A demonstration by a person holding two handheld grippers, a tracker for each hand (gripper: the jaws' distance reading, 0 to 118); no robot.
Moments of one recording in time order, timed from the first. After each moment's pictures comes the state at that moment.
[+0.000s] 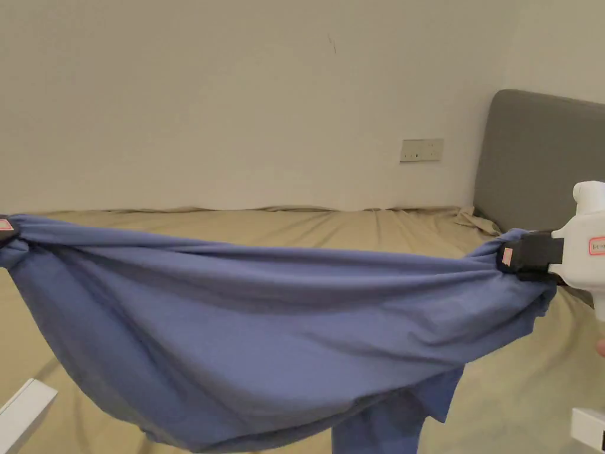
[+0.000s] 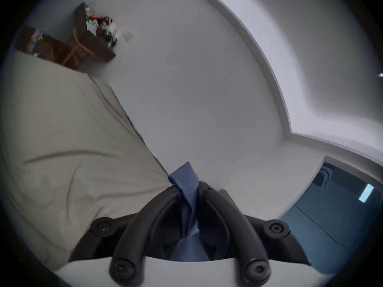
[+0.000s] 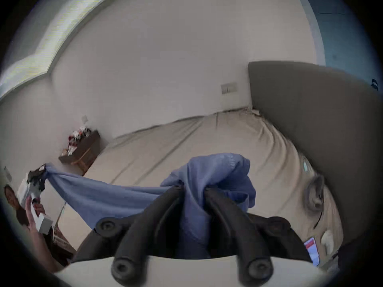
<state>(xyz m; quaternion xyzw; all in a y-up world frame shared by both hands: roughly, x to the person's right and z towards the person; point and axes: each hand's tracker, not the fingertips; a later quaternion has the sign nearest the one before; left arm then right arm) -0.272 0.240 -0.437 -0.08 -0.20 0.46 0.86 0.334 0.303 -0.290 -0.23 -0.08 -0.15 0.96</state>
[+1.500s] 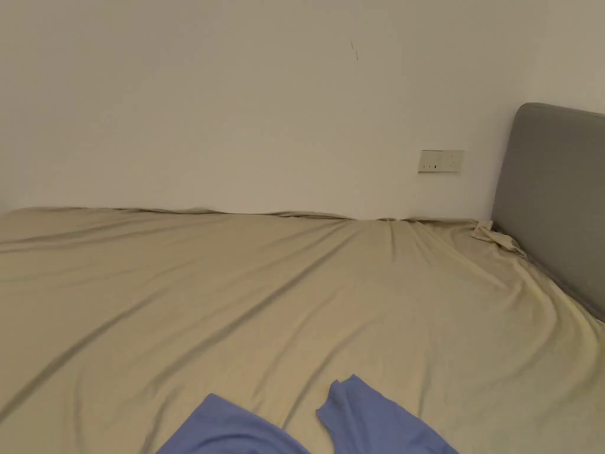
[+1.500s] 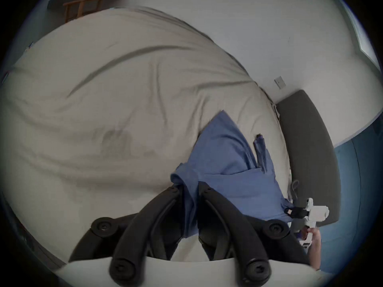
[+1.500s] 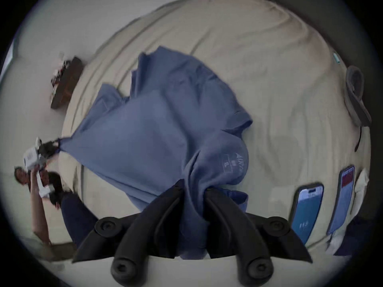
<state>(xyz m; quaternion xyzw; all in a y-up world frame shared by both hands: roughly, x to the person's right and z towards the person) -0.307 -0.001 -0.402 -0.51 -0.16 0.22 0.82 0.361 0.023 -0.248 -0.60 0.02 -0.18 0.78</state>
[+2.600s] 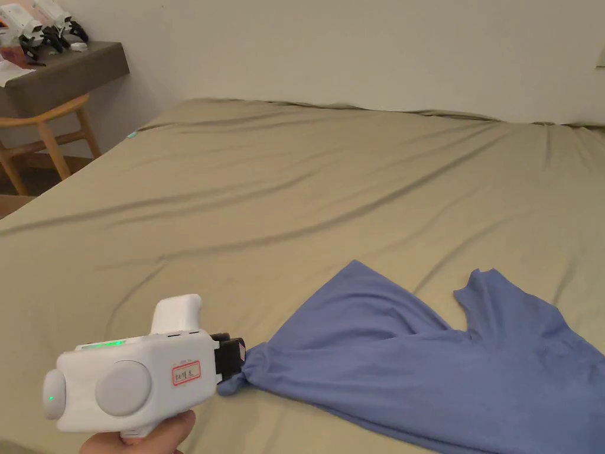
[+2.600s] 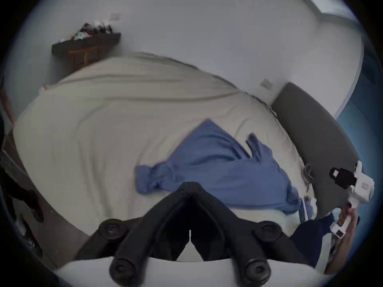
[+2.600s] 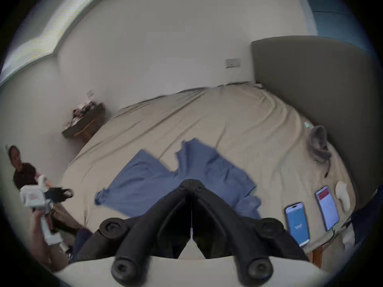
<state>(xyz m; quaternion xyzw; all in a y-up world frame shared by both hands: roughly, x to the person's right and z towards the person) -0.285 0.024 -0.265 -0.41 -0.14 0.13 0.89 0.232 0.144 -0.131 -0.30 -0.02 -0.13 0.94</state>
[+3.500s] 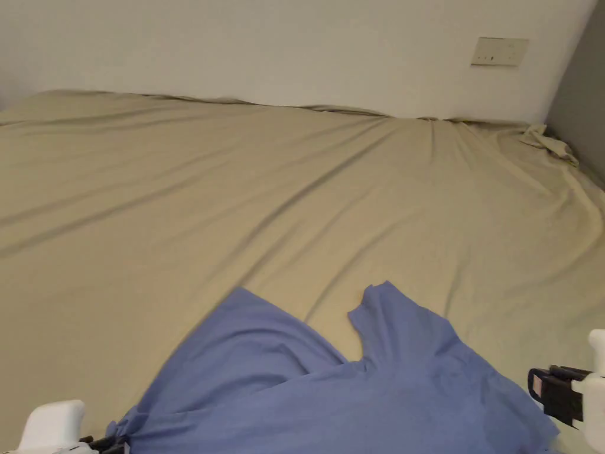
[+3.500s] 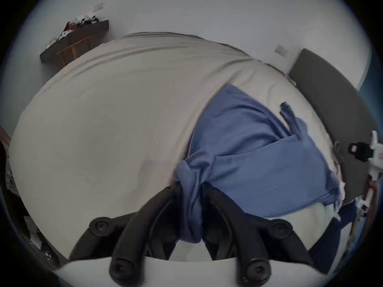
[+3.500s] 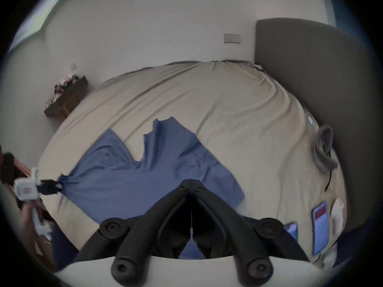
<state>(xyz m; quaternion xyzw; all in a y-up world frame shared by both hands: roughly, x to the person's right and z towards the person) -0.258 -0.052 -0.337 -0.45 -0.11 0.06 0.88 0.294 0.077 -0.257 -0.39 -0.07 -0.06 0.91</state>
